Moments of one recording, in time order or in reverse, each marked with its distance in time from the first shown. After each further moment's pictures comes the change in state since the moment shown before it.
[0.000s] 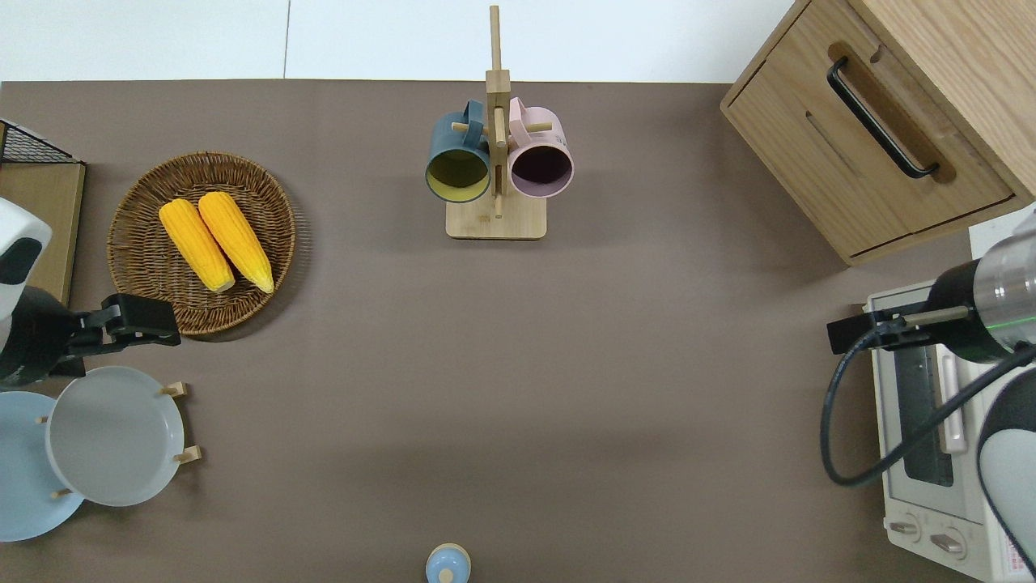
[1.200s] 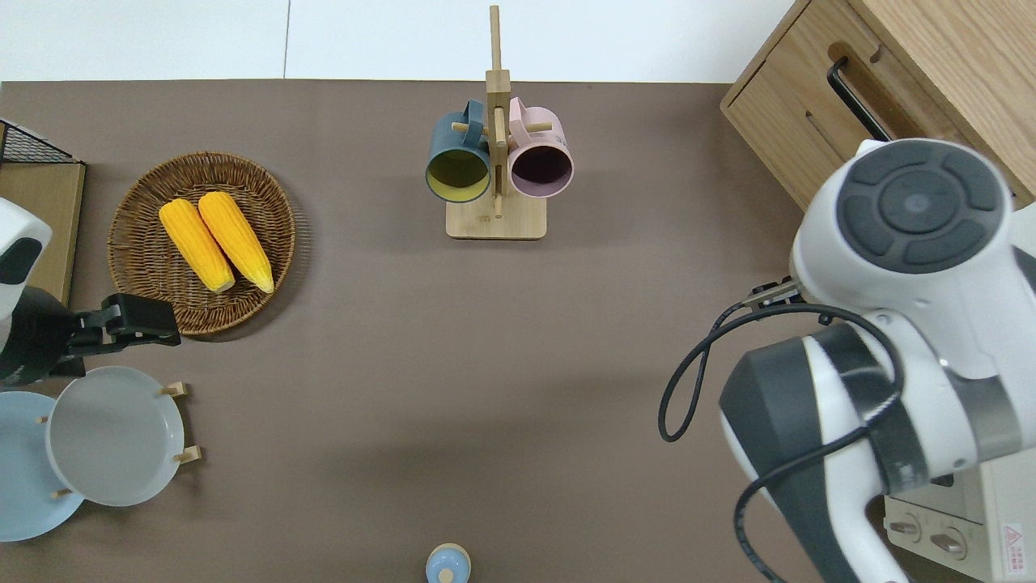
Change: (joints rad) left arm 0.000 0.000 0.000 0.000 0.000 0.000 0.000; right arm 0.069 0.146 0.121 0.000 -0.376 0.100 0.033
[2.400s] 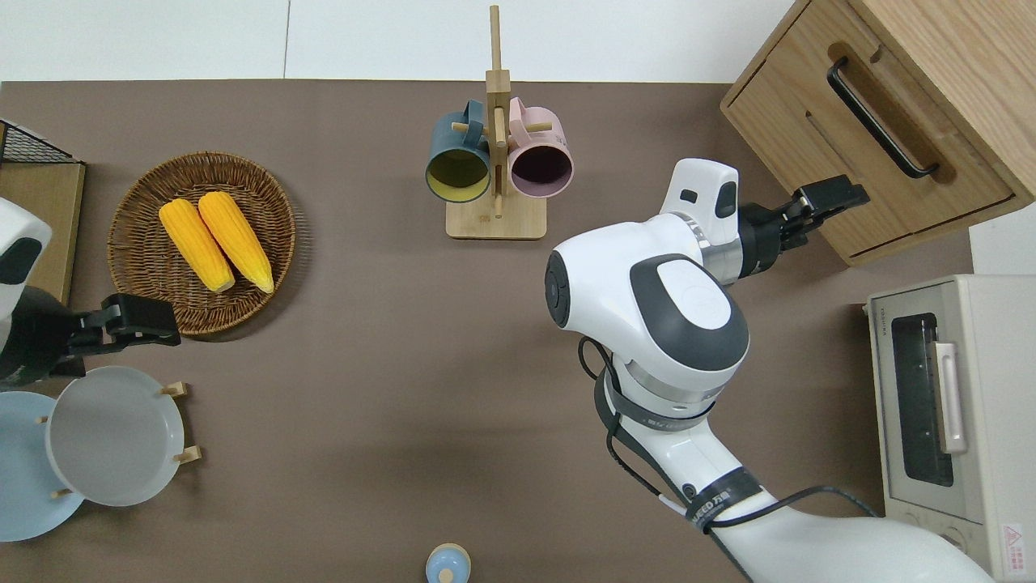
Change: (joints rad) left arm 0.000 0.000 0.000 0.000 0.000 0.000 0.000; right arm 0.092 0.274 0.094 -0.035 -0.898 -0.107 0.268
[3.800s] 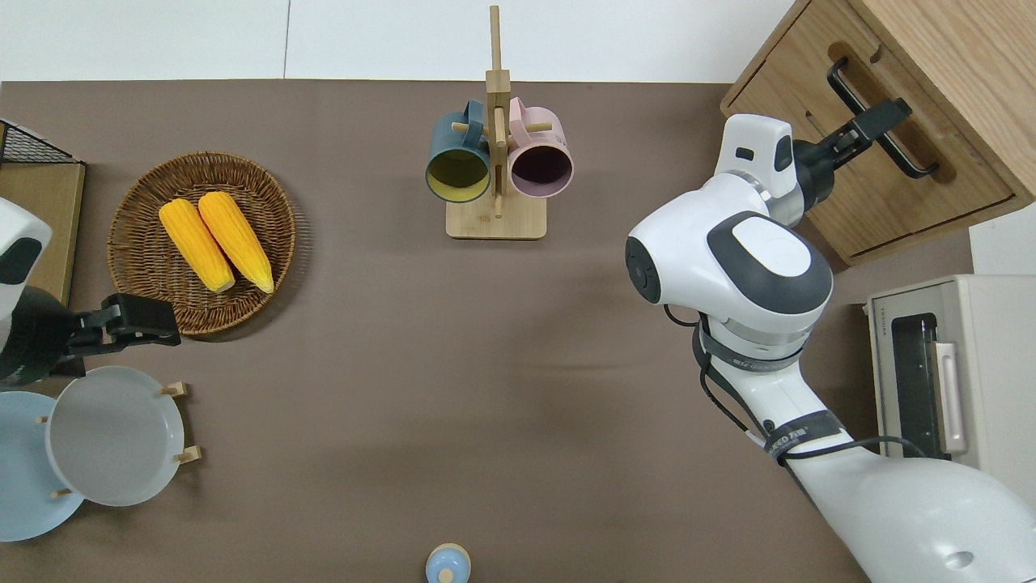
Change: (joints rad) left arm 0.000 0.000 0.000 0.000 0.000 0.000 0.000; right arm -0.059 0.048 -0.147 0.000 -0.238 0.373 0.106
